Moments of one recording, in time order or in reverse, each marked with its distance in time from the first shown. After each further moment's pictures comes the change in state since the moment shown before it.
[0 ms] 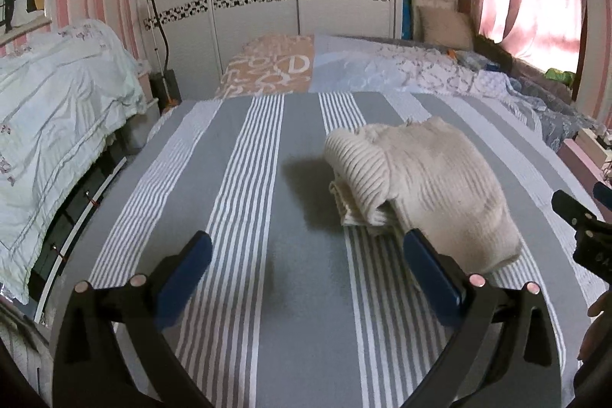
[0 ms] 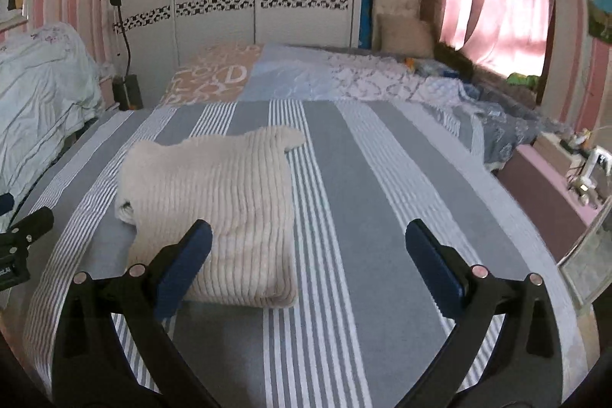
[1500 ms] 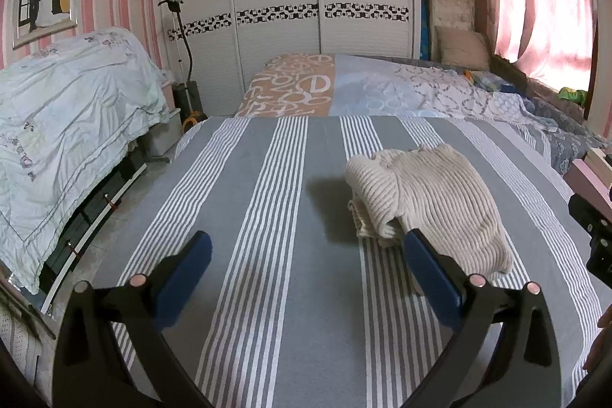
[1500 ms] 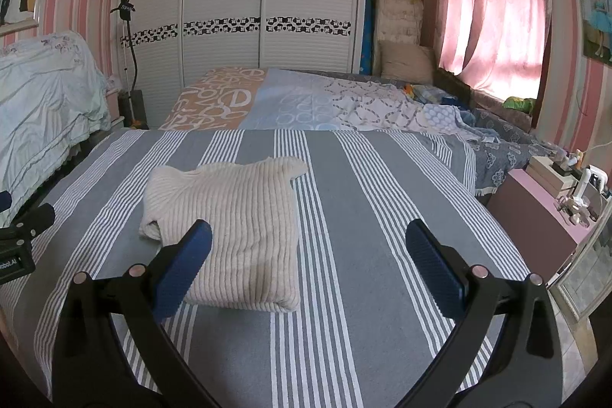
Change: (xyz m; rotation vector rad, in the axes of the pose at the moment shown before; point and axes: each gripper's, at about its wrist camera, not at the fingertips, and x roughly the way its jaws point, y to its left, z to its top) left arm -0.040 0.006 0.010 -0.042 -0.053 0.070; right arm -0.047 0.004 0.013 -0.020 -0.081 0.004
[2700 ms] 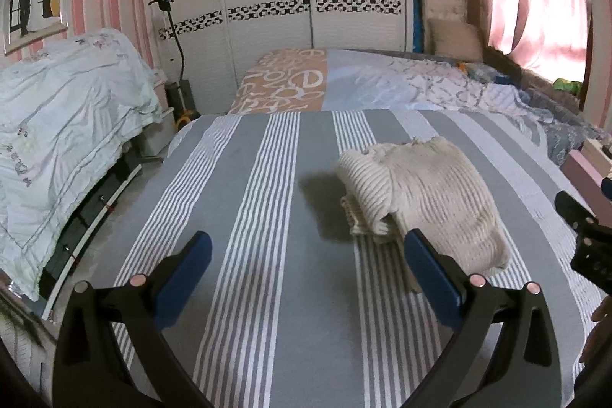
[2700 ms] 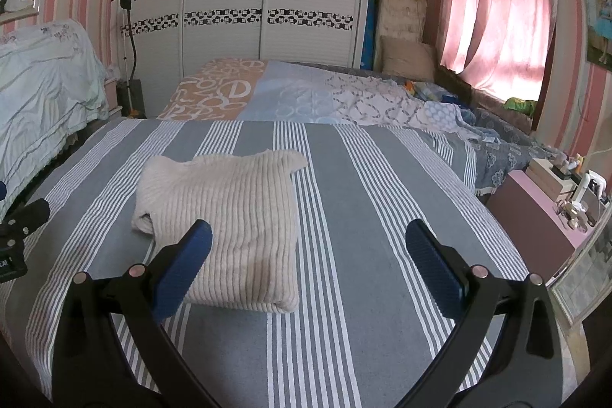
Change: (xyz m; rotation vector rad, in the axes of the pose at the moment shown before) left arm 0.009 -0.006 0.000 0.027 0.023 -0.009; right arm 0.018 0.001 -0.002 -0.027 0.026 -0.004
